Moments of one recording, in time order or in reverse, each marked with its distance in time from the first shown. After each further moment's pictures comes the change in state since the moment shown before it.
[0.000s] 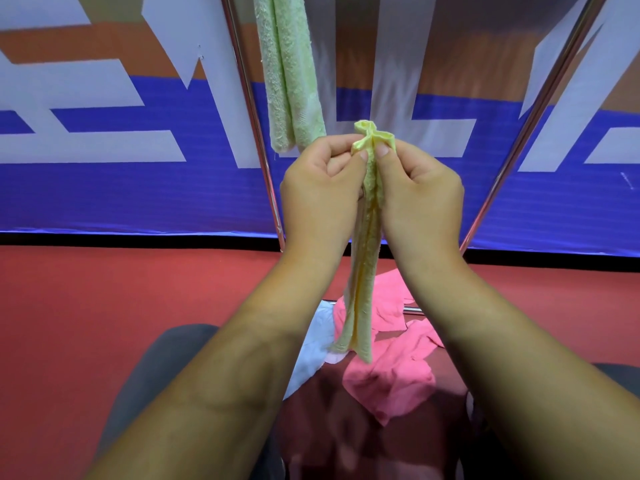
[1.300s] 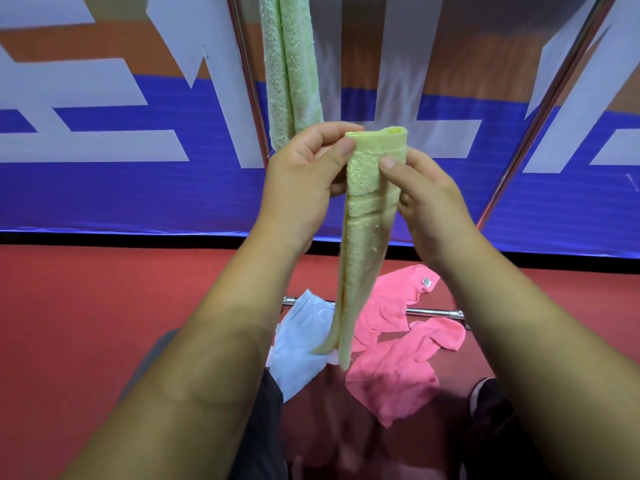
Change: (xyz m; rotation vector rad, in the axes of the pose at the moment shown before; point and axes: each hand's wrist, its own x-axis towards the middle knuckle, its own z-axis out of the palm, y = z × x) left_hand 0.026 0.005 -0.033 -0.116 -0.247 -0.013; right_hand 0.031 0.037 -0.013 0.368 -0.393 0.215
